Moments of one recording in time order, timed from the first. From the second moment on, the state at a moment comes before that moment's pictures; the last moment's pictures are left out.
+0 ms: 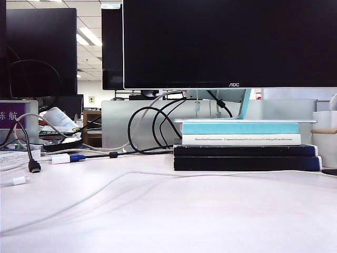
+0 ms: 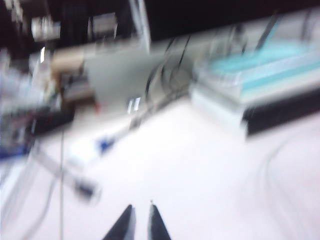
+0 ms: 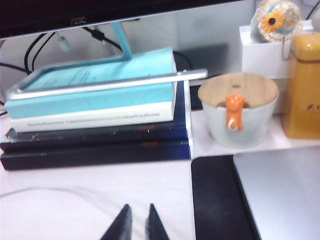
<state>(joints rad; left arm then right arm) -0.33 0.02 0.08 -0.07 0.04 0.18 0.12 0.02 0.01 -0.04 0.05 0.16</state>
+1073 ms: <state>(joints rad) -0.33 0.02 0.01 0.02 -0.07 0.02 0.12 0.02 0.01 -0.10 -0.04 0.34</state>
